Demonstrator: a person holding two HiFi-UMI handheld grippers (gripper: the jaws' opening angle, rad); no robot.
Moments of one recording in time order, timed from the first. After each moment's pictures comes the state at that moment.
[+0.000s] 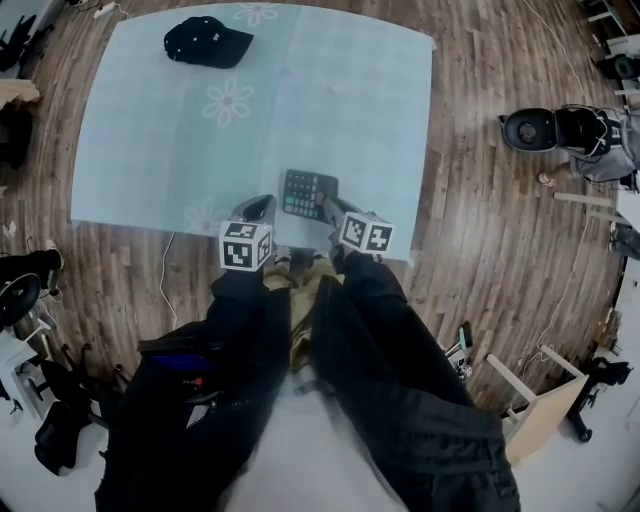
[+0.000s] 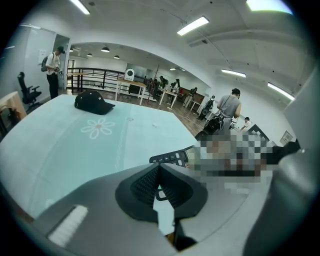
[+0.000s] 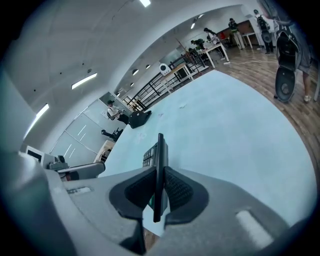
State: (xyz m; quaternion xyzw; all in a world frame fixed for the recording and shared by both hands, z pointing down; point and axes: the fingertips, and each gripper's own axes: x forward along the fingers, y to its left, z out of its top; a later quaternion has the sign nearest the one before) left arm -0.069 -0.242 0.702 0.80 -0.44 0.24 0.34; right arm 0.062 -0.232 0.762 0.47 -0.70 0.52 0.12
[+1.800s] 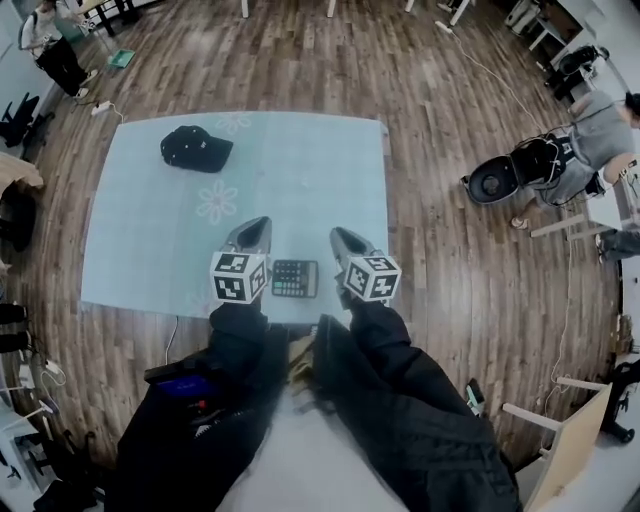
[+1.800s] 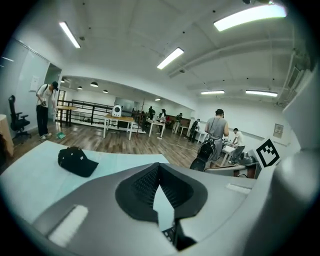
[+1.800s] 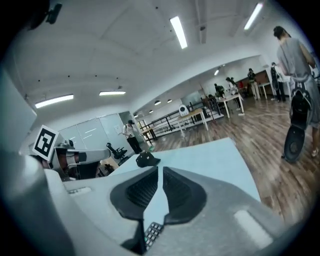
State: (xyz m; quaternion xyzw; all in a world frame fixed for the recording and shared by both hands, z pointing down) left arm -0.022 -0.347 0.537 0.87 -0.44 0.12 0.20; right arm 0.124 -0.318 0.591 0.54 -0.79 0.29 0.05
